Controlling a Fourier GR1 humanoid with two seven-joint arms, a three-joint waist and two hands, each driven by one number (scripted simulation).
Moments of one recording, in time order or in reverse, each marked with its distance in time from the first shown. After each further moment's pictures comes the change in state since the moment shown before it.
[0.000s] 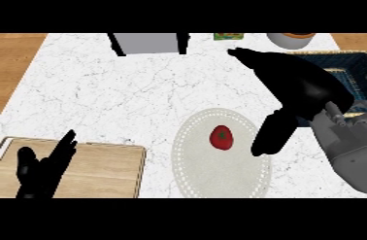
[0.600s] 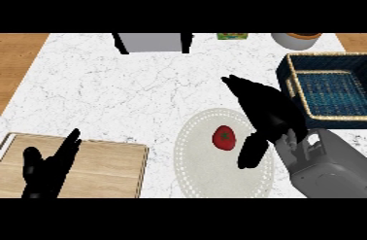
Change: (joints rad) left arm -0.009 -0.021 -0.016 -0.012 -0.021 0.013 0.000; right arm 0.171 0.086 0.118 0.022 0.221 -0.084 -0.035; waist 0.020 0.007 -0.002
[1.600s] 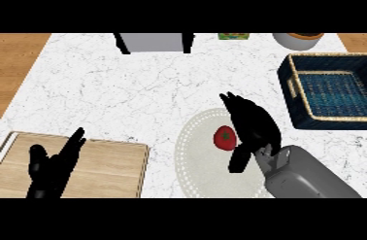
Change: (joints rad) left arm -0.017 -0.030 0.005 0.023 -0.014 -0.022 0.005; right arm 0.168 0.124 0.042 0.137 0.248 -0.084 -0.103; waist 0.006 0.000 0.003
